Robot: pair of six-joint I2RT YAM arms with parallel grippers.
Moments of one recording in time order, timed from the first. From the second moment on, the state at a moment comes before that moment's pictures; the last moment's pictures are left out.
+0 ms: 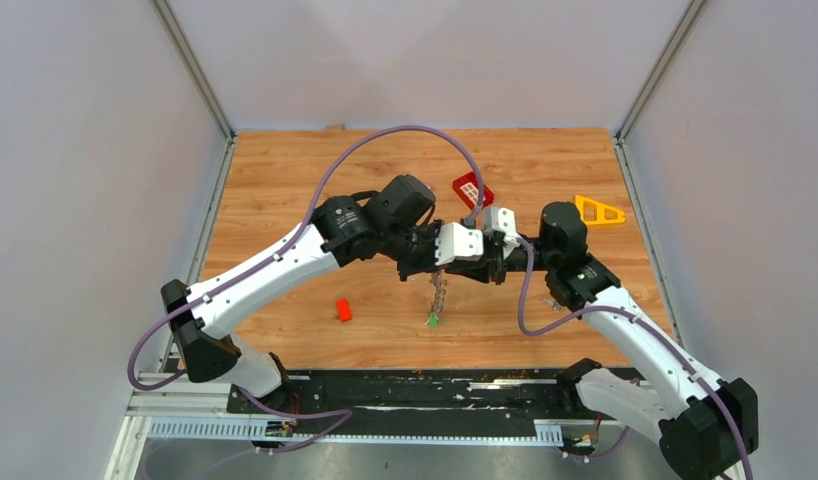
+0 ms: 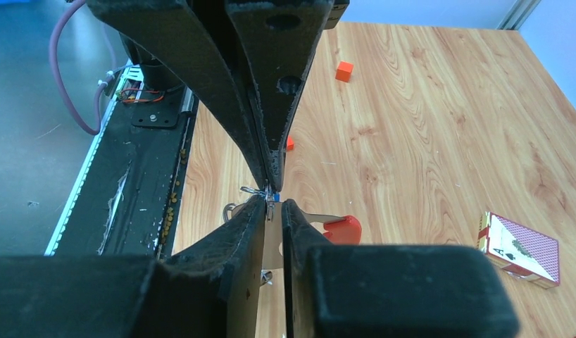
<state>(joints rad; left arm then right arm) -1.00 1.50 1.61 -0.97 0.30 0.53 0.48 0.98 0.75 0.04 -1.06 -0.28</state>
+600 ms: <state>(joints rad) -1.00 1.50 1.61 -0.96 0.30 0.52 0.49 1.00 0.75 0.04 -1.07 -0.27</state>
